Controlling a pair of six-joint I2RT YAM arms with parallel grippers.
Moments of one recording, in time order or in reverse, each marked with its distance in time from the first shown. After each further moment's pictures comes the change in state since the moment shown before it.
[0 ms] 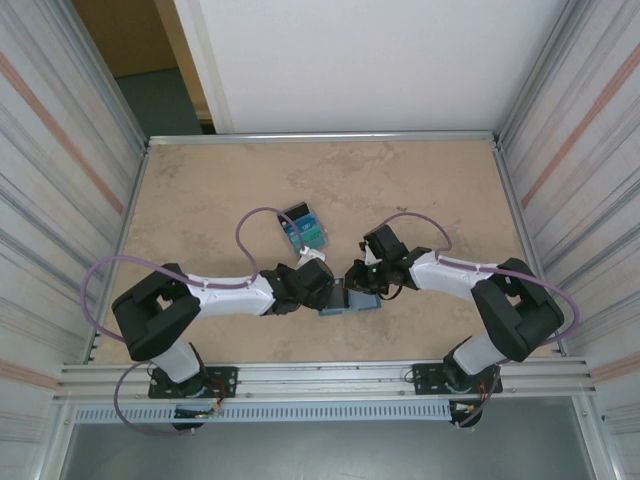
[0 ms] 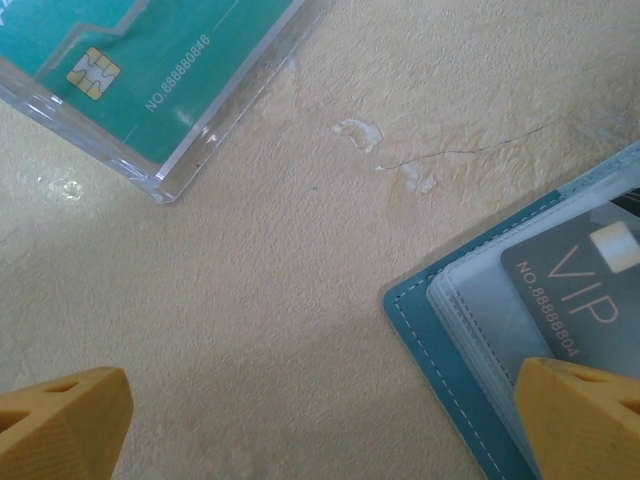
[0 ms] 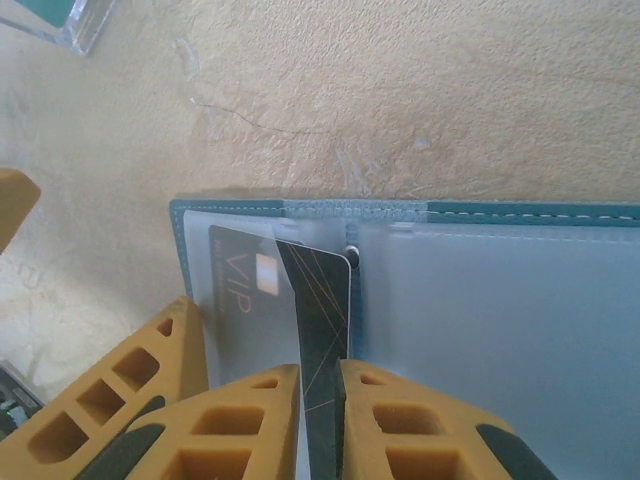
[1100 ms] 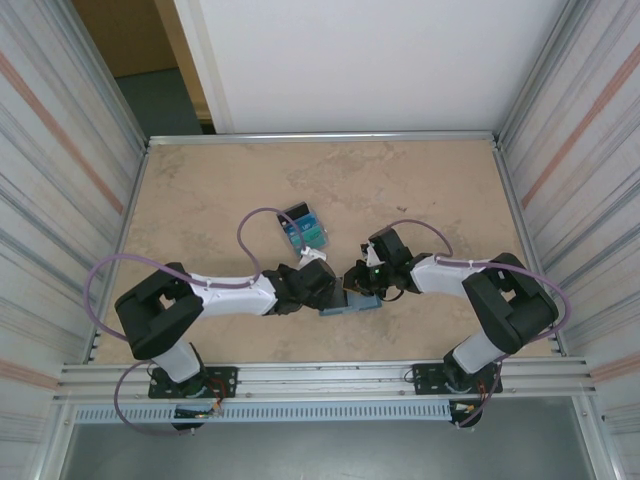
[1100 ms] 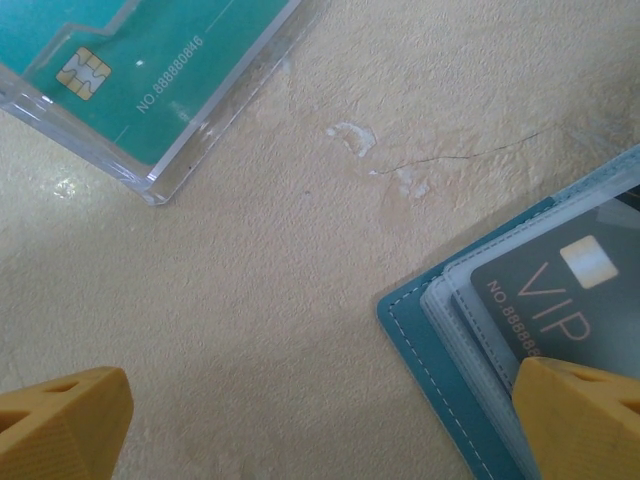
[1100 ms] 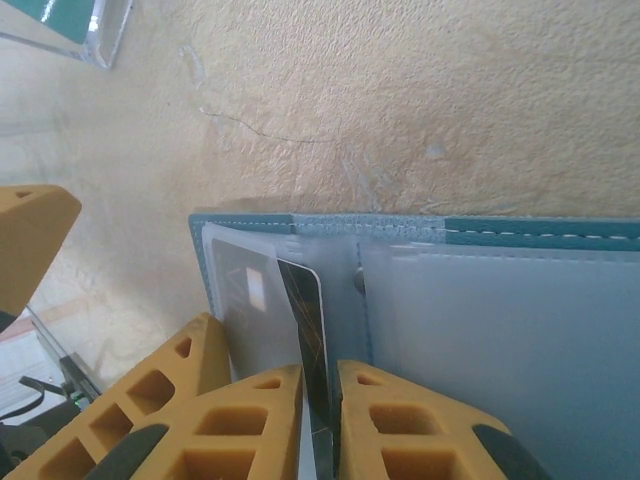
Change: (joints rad) left arm -0.008 0.016 0.011 -0.002 -0.006 -0.020; right arm -0.039 0.047 -0.077 0.192 -0.118 0.069
